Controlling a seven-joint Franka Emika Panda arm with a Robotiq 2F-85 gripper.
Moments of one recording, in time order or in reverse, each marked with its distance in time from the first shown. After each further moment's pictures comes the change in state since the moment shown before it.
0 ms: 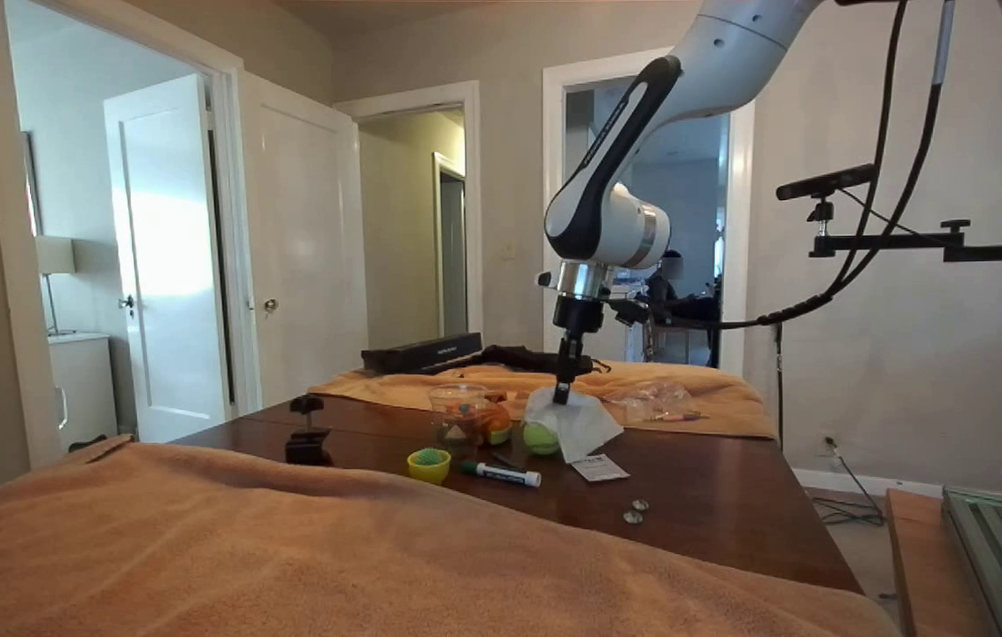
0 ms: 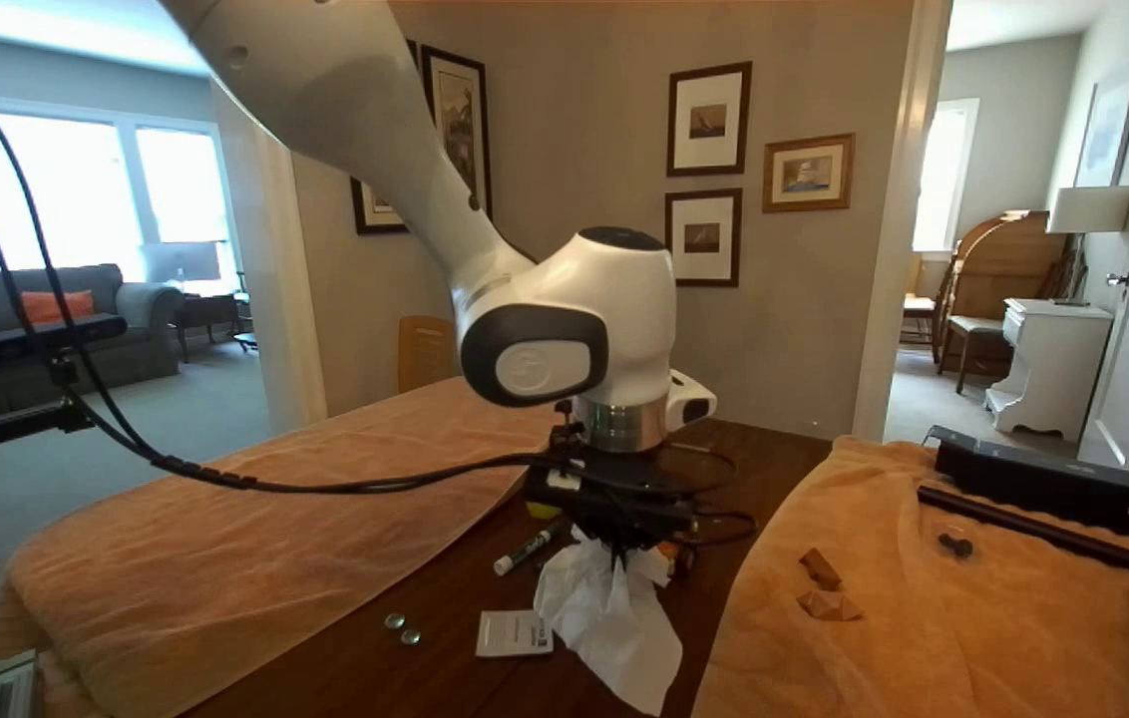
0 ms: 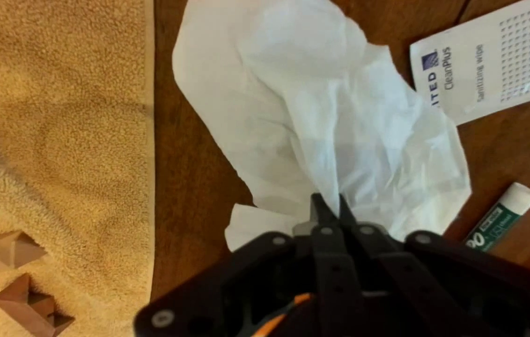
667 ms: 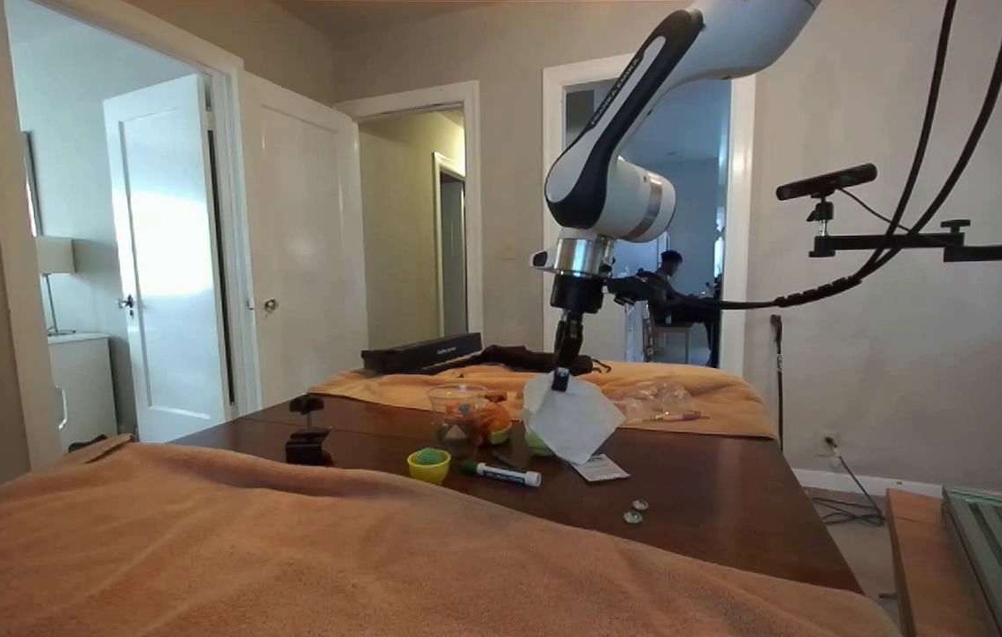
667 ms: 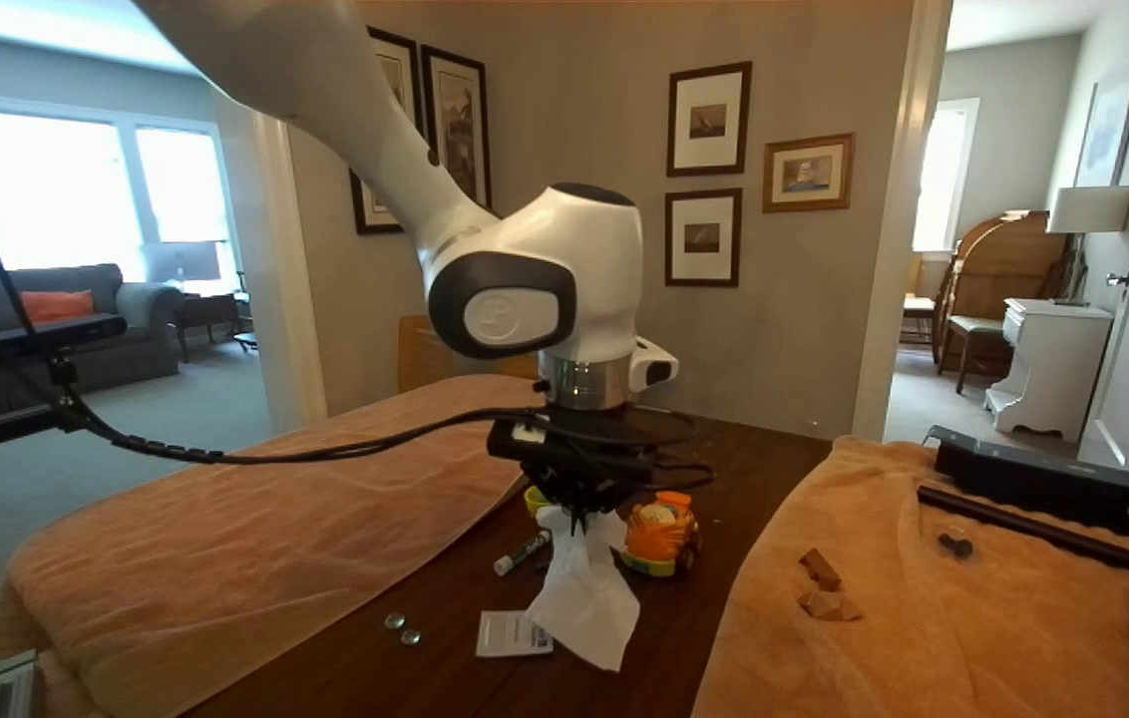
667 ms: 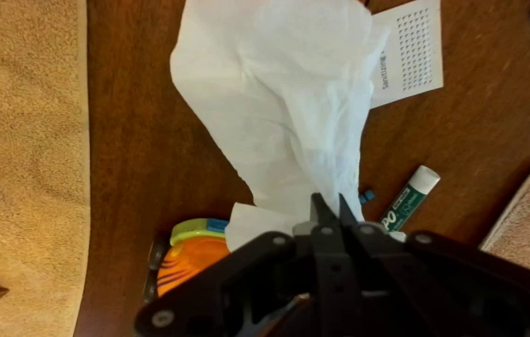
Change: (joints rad) arm 0.039 -0.112 0.008 -0.054 0.005 -0.106 -0.004
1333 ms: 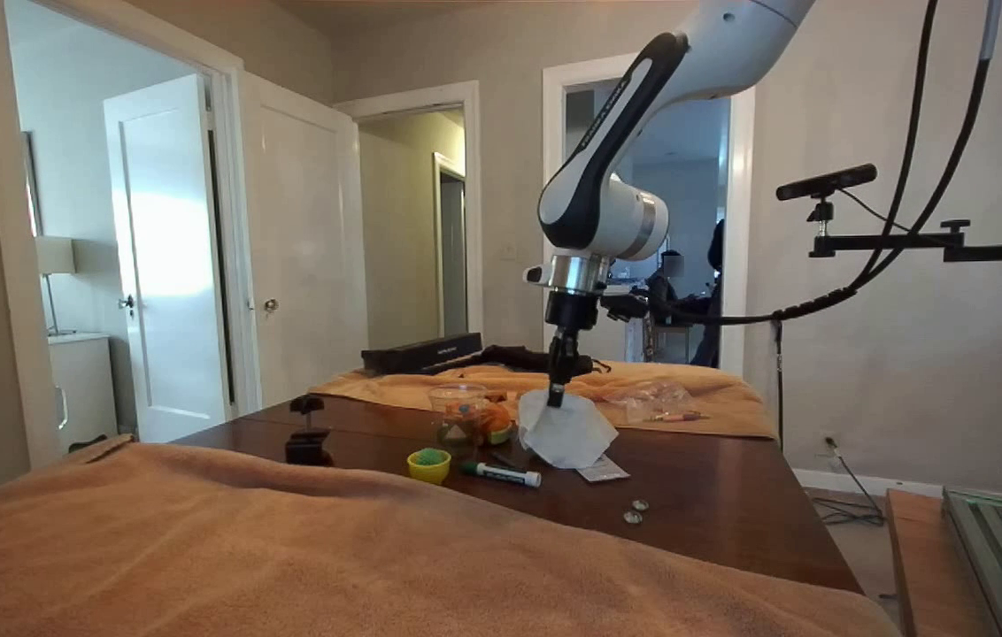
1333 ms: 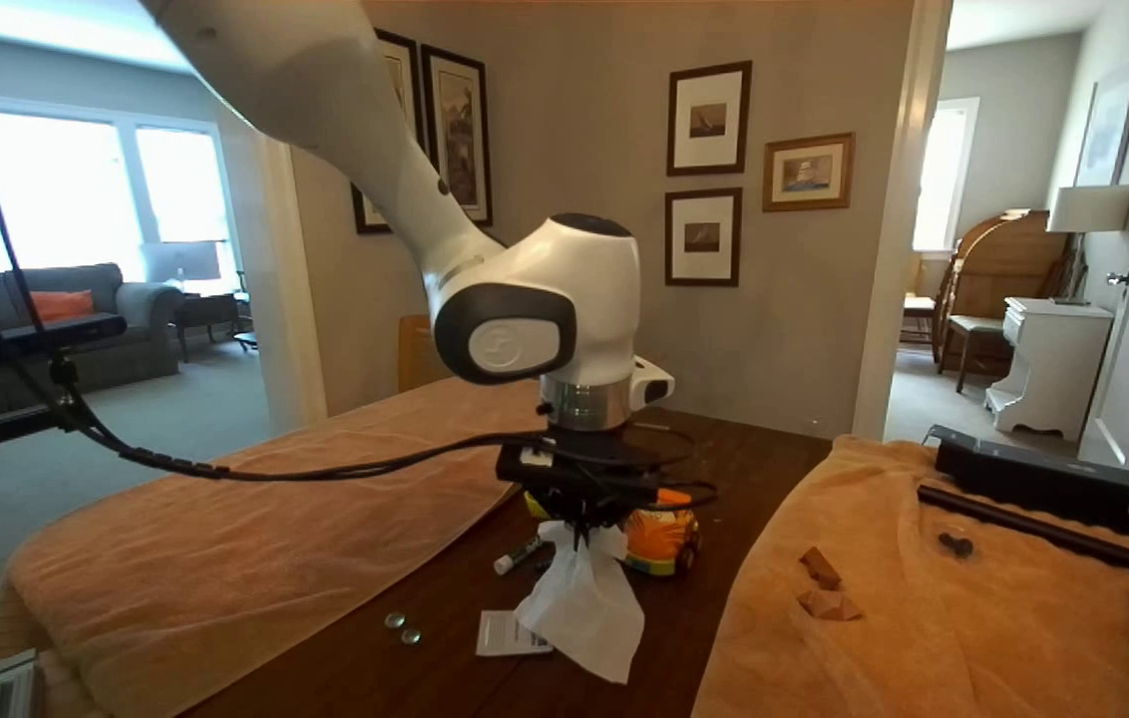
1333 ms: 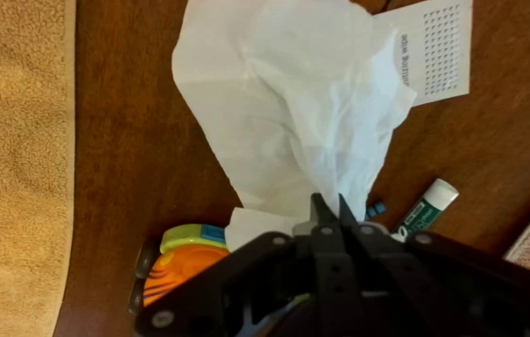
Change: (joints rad) arm 0.017 0.066 0.000 0.013 0.005 0.062 -0.049
